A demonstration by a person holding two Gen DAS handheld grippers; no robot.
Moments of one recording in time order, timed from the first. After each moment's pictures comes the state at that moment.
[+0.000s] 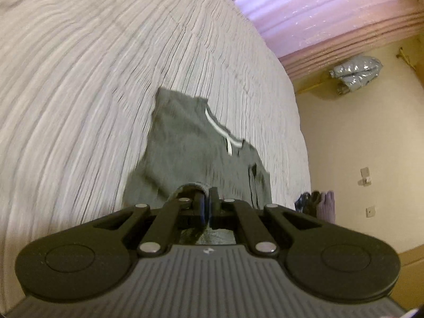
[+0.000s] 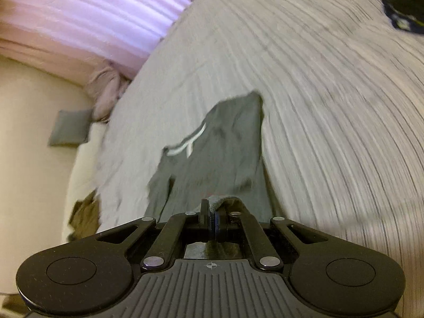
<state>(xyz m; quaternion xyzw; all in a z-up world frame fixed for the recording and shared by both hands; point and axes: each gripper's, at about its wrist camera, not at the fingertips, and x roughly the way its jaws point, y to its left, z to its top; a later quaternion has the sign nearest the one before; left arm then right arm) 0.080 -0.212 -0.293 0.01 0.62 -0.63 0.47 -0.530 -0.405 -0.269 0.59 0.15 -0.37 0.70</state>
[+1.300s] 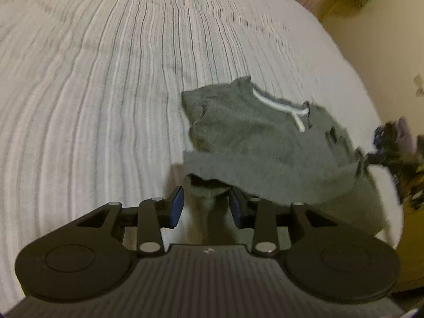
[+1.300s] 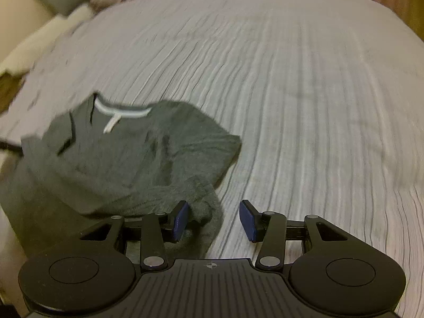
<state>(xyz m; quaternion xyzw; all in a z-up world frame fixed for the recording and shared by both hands) 0.058 -0.297 -0.349 0.21 0.52 -0.68 0.48 -0.435 -0.532 -0.347 0.30 0.42 -0.34 0.79</state>
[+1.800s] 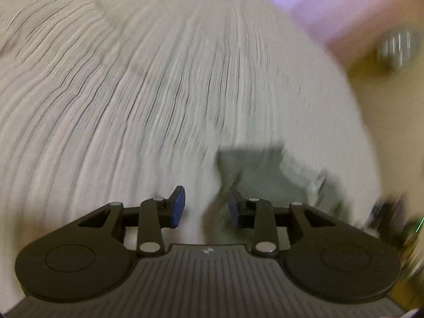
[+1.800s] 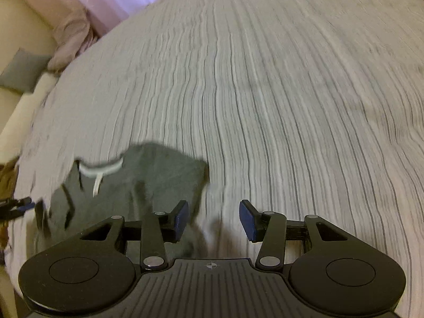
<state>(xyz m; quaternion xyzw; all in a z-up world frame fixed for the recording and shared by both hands) 0.094 -0.325 -0.347 0.18 0.54 -0.63 0.53 -0.487 -0.569 -0.357 0.46 0.33 -0.38 0.74</state>
